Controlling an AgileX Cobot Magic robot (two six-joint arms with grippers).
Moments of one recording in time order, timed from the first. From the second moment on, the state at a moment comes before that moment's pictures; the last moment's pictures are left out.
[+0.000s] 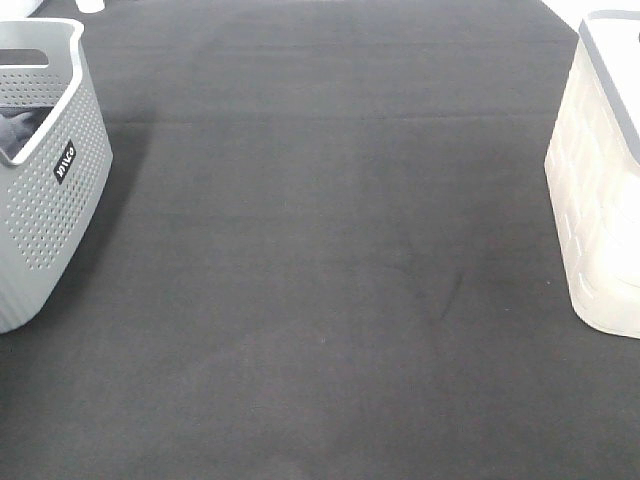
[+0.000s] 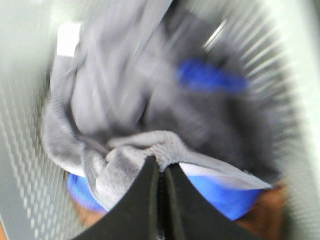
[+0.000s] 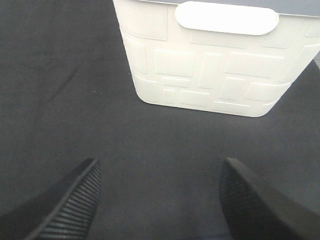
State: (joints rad) left arm 0.12 1.95 -1.95 -0.04 1.21 0.49; right arm -0.11 0.00 -0.45 0.07 1.11 -0.03
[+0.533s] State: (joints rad) left arm 0.12 1.69 -1.98 -0.38 1.22 0.58; right arm -0.11 0.00 -0.45 0.07 1.11 -0.03
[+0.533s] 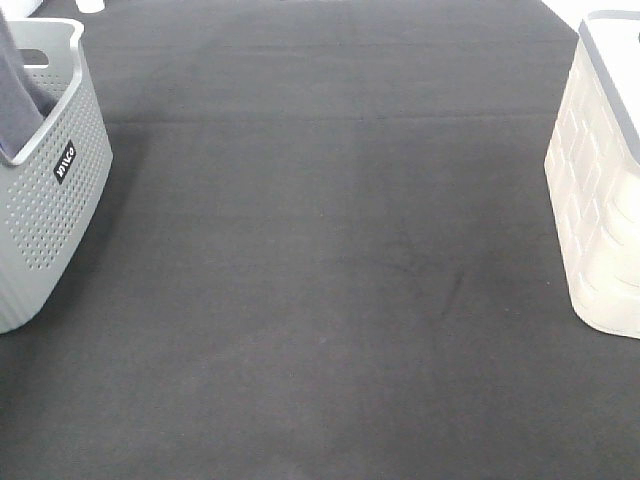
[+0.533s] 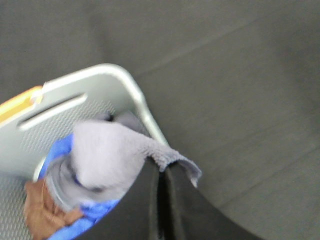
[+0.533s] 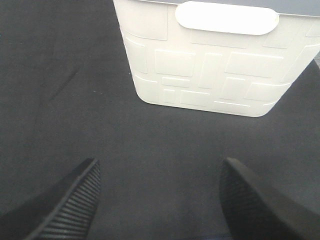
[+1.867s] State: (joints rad) left arm -0.32 1.64 -2.21 -0.58 1.13 0.77; right arm -0.10 0.65 -0.64 1.06 0.94 -0.99
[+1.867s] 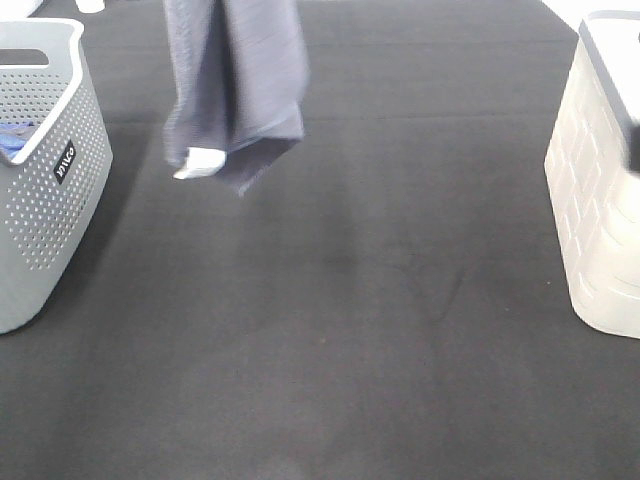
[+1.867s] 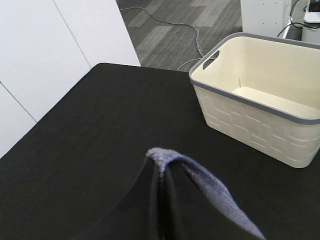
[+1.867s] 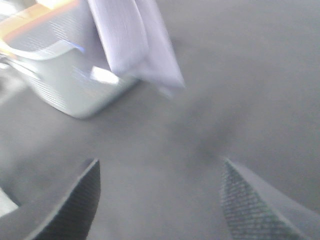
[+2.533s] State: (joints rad) left arm -0.48 1.71 -2.21 -0.57 1.13 0.83; right arm 0.19 1.06 -0.64 1.53 0.75 -1.60
